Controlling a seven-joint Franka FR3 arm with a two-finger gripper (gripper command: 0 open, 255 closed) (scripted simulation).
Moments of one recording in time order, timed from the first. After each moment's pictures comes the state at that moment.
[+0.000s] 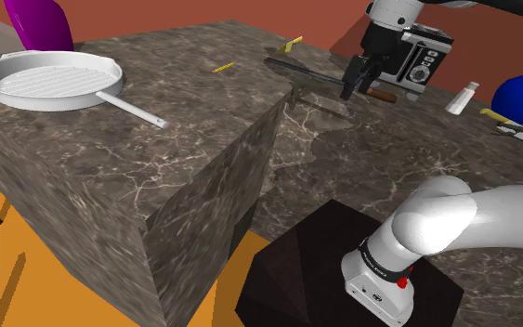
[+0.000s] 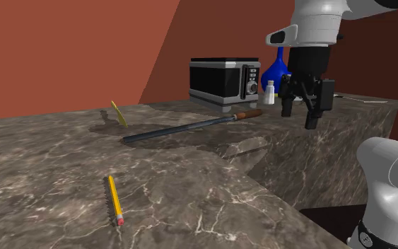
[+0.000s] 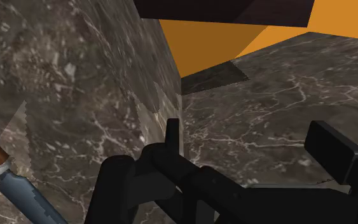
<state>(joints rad) -0.02 -0.78 -0.05 -2.28 -0.04 1.52 -0.09</state>
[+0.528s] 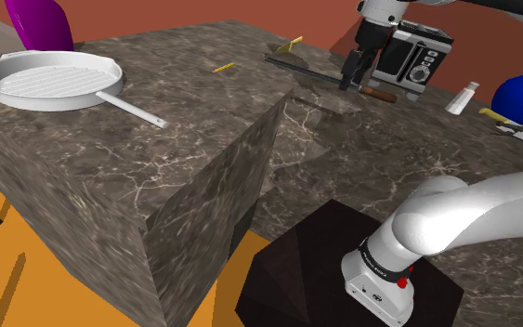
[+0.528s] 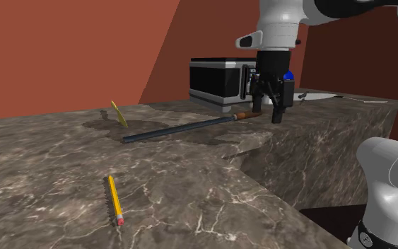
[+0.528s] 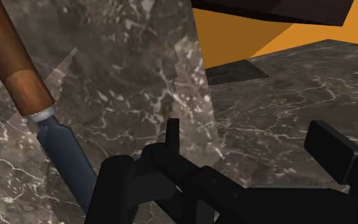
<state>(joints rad) -0.01 -0.61 -0.16 -2.18 -0.11 1.59 -0.28</state>
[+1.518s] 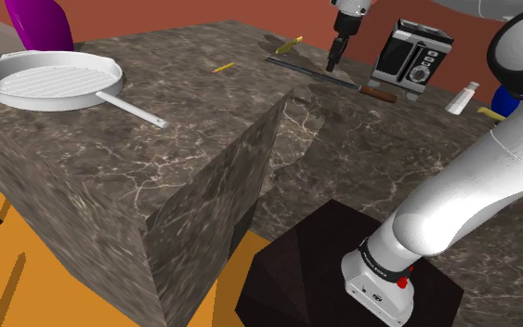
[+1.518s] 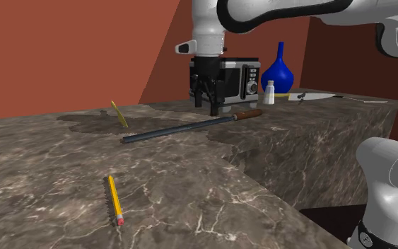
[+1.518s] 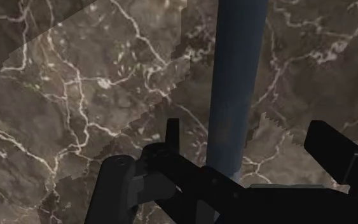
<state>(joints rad) 0.01 -0.11 -0.35 -1.75 -0.11 1.68 -0.73</state>
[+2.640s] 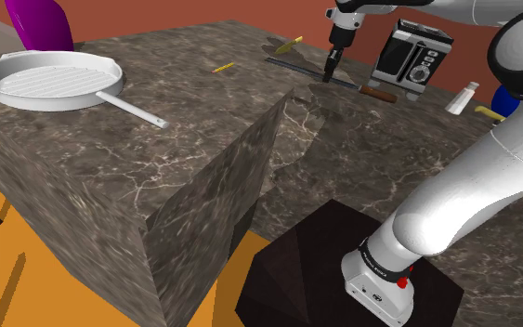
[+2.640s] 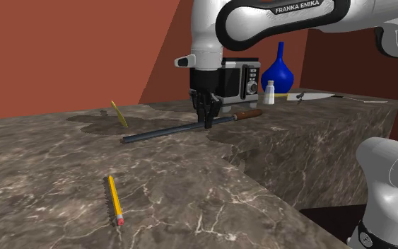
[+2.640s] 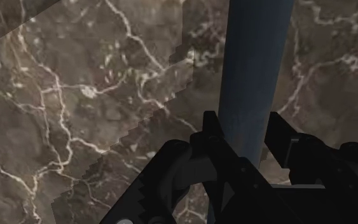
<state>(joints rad) 0.01 -0.11 -0.35 -1.85 -0.11 1.77 -0.73</state>
